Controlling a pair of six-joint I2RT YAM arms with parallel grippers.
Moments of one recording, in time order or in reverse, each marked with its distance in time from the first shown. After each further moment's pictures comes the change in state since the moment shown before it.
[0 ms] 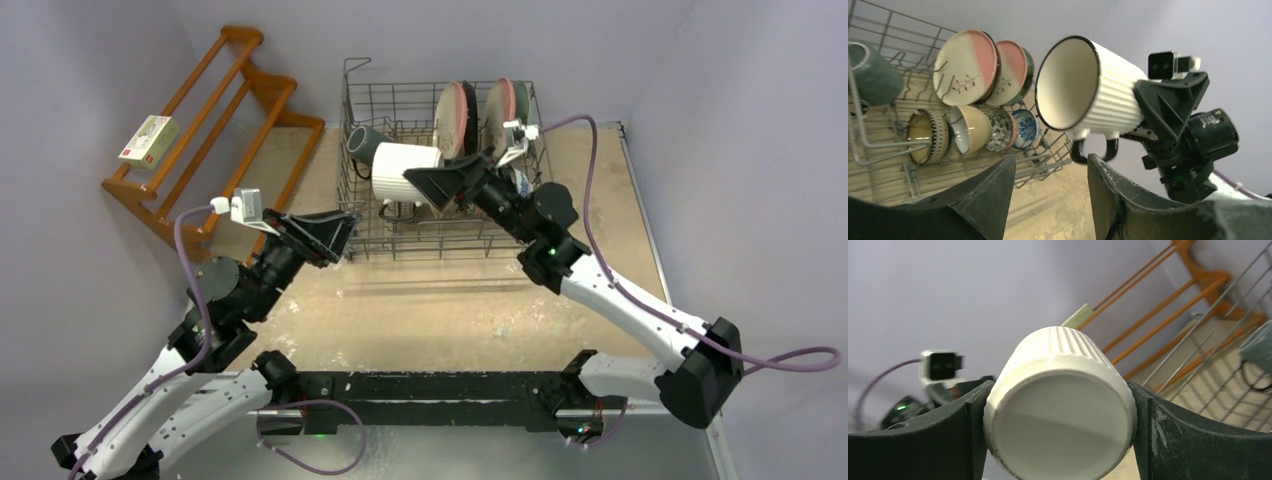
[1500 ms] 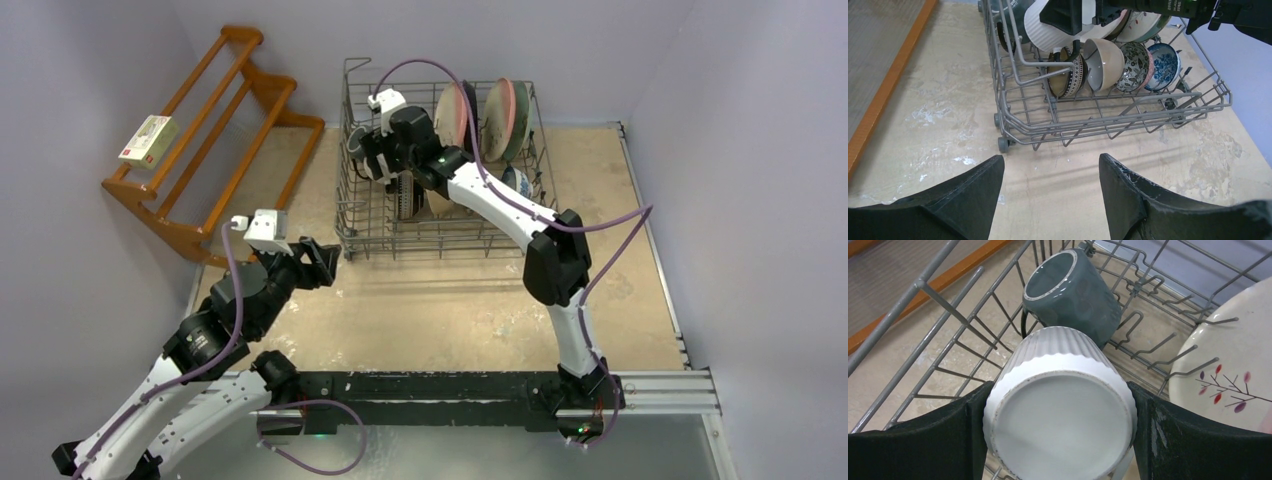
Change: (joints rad) left arm 0.000 -0.068 -0.011 -0.466 -0.254 0.255; right arm 0.001 0.950 1.054 -0.911 0.349 -0.838
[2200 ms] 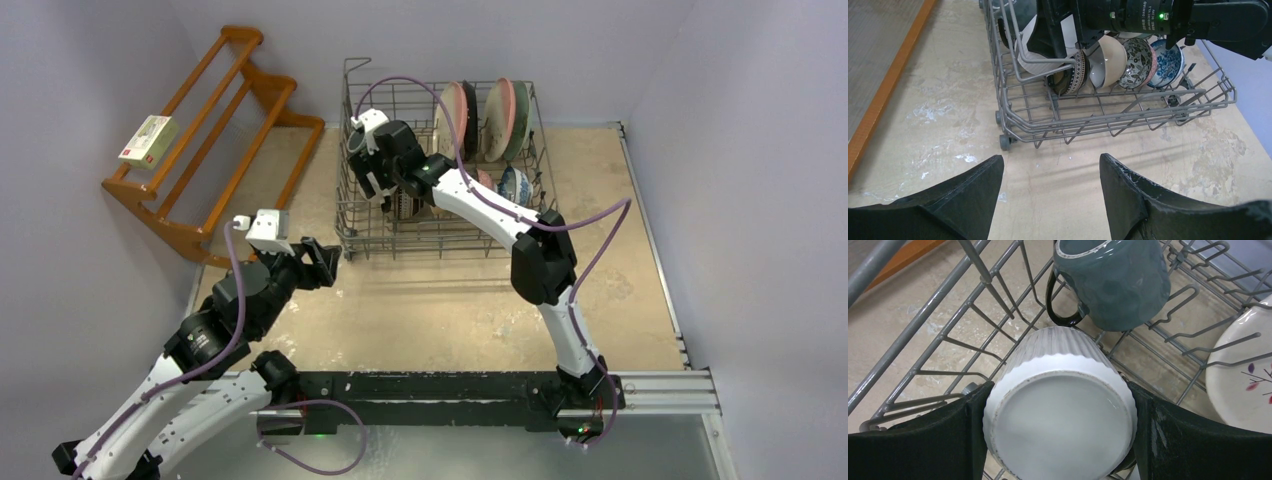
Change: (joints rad) left arm 0.000 0.003 0.000 -0.008 -0.003 0.000; right arm 0.046 0.085 0.063 -0.098 -0.009 -0.026
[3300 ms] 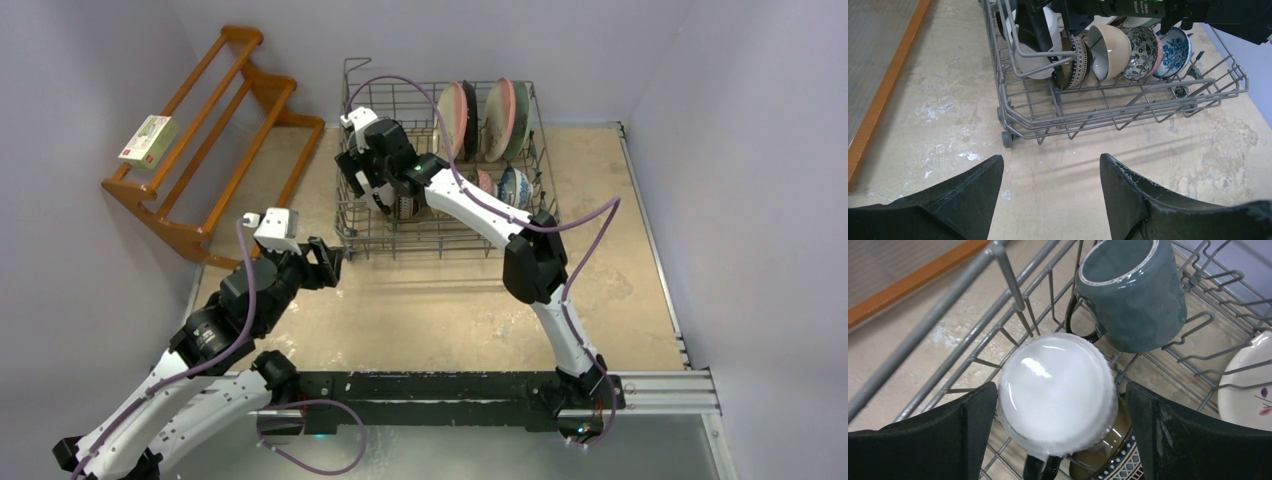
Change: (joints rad) left arm 0.000 0.029 -0.005 0.001 0.012 0.024; right arm 0.023 0.061 0.090 -0.011 -0.014 -0.006
